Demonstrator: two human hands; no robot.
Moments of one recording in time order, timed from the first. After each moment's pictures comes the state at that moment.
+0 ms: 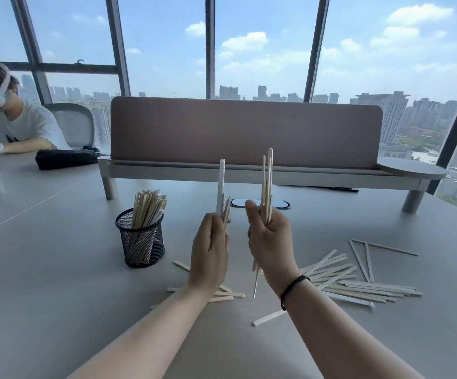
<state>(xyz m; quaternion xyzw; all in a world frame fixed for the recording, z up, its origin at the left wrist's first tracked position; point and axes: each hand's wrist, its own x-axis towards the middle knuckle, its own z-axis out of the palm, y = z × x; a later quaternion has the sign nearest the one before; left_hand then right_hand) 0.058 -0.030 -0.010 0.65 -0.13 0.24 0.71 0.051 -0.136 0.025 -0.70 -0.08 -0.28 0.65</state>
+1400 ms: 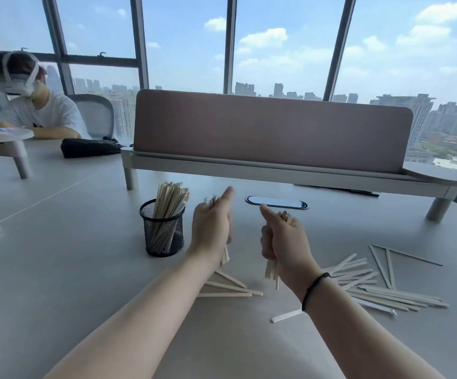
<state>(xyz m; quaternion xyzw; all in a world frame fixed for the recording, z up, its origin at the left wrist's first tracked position) 0.054 0.000 0.040 0.62 -0.03 0.14 0.77 0.049 -0.131 0.025 -0.67 -0.03 -0.10 0.74</state>
